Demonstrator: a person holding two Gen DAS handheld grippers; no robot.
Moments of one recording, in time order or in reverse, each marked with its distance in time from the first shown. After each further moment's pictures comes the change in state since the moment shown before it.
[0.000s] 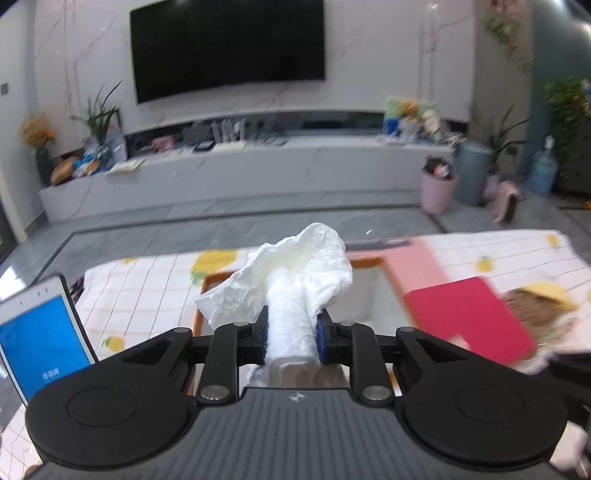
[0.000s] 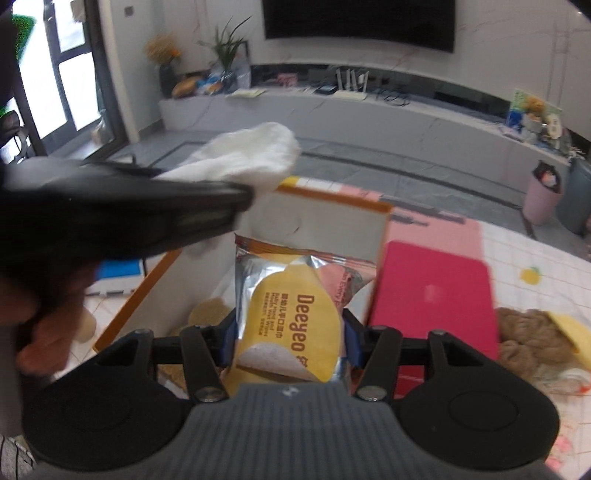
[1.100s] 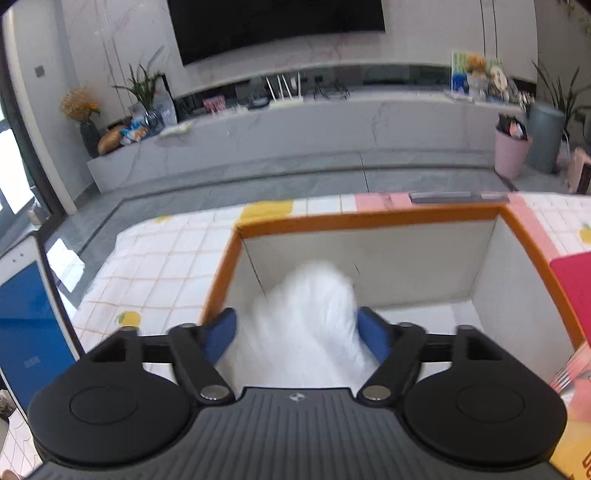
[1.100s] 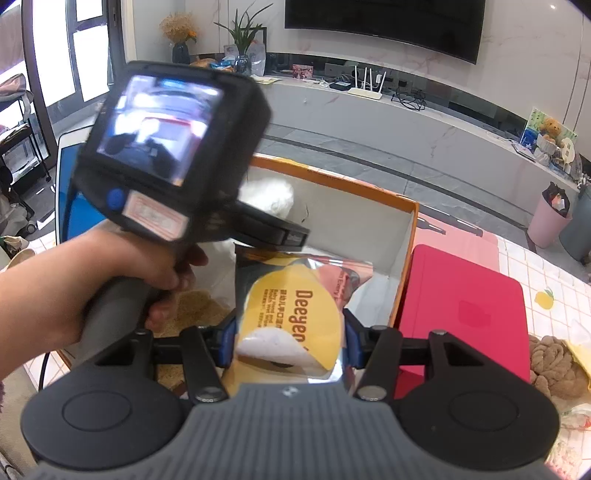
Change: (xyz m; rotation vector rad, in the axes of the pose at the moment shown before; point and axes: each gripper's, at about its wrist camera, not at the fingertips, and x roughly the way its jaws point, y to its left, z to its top) left arm 0.069 0.027 -0.016 -0.017 0.089 0.212; right arm 0.026 0.009 -0.005 -0.101 0.004 -0.035
